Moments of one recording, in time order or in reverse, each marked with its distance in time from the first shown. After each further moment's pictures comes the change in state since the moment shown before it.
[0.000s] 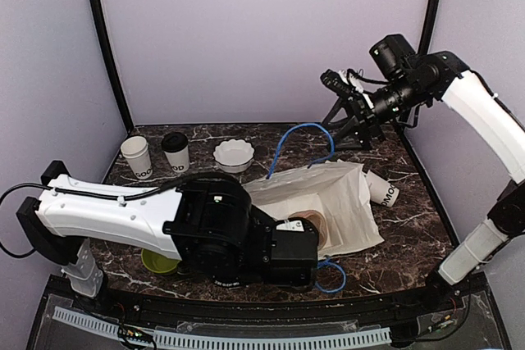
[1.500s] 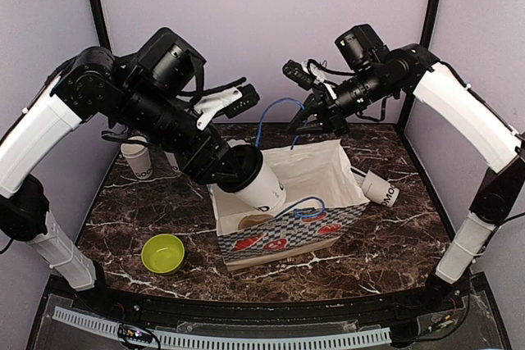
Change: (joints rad) left arm 0.513 -0.348 0.082 0.222 0.744 0.240; right arm 0.138 0.183 0.163 0.112 0.068 0.203
